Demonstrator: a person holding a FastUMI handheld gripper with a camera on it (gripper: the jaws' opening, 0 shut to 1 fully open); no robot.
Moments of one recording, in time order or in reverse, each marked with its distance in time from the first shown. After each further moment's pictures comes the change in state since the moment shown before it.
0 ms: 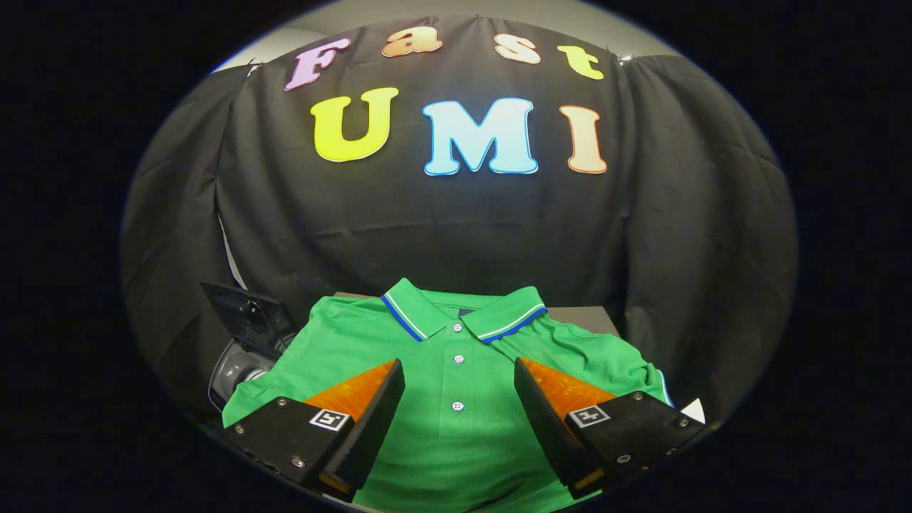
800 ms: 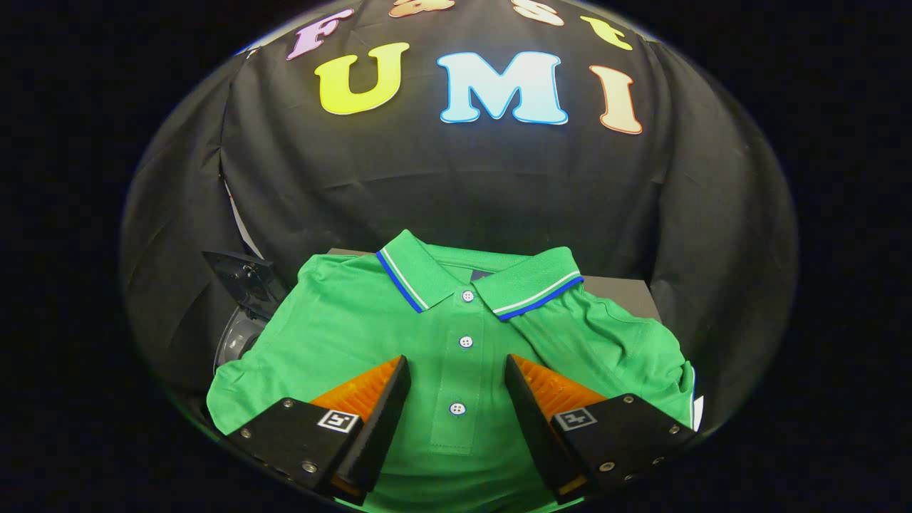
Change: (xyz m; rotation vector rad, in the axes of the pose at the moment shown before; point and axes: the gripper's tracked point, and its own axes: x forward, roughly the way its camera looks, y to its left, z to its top) arm 0.031 0.006 -0.025 -0.044 0.218 0.083
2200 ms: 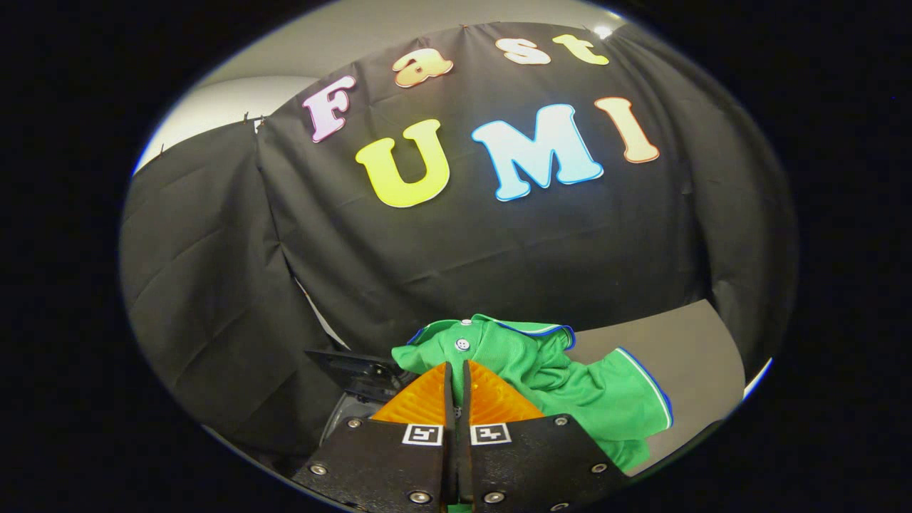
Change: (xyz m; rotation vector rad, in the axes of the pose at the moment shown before) arm -0.080 0.149 0.087 0.218 -0.328 0.253
